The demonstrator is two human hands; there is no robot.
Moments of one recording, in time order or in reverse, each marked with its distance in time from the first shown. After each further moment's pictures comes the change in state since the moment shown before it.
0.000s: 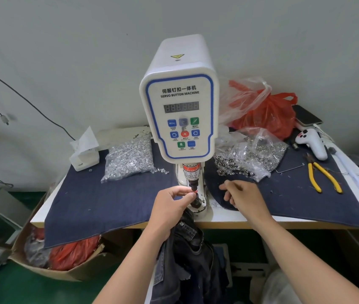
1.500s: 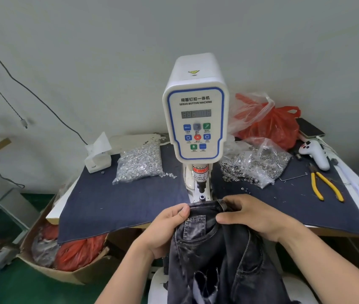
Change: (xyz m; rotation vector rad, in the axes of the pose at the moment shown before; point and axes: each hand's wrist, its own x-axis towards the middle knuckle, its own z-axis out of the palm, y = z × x) left_hand -0.048 0.000 -0.040 -0.447 -0.526 -0.193; right_hand -0.051 -0.052 -0.025 0.120 -0.769 0.071
